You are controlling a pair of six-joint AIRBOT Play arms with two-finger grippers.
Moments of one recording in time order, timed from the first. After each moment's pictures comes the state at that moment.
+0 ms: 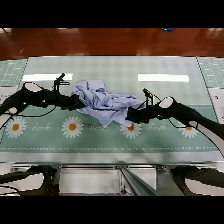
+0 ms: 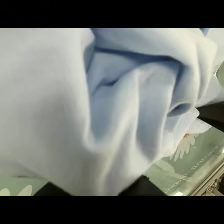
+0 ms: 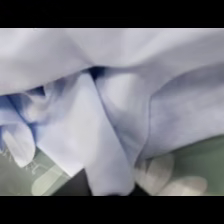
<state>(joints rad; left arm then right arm) -0.01 -1.43 0.87 0.65 -1.06 -1.09 0.35 -1.43 0.75 -0.63 0.77 1.41</state>
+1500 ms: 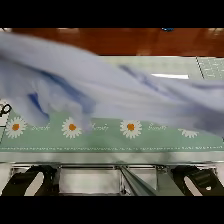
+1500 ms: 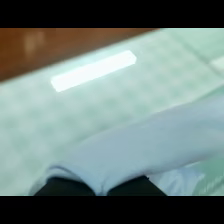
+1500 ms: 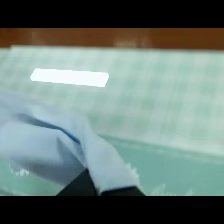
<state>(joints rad) 0.06 -0.69 1.54 0.95 -1.49 -1.28 0.22 -0.41 1.45 -1.34 1.55 1.80</state>
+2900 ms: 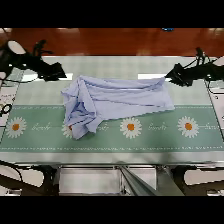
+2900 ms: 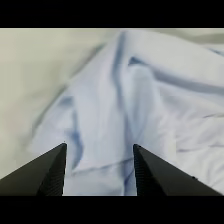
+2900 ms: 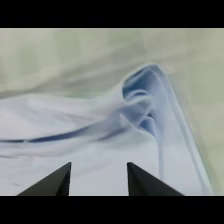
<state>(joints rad) 0.14 -1.68 1.58 1.11 -1.28 -1.42 -0.29 -1.59 1.37 -0.91 1.14 1.42</state>
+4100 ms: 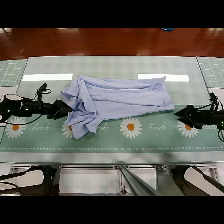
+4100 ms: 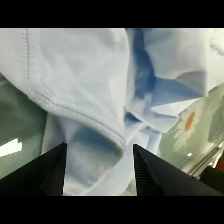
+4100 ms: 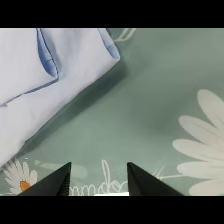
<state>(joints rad) 0.27 -1.43 0.75 0.65 -1.18 -0.99 -0.58 -1.14 0.61 -0.84 1.11 1.24</state>
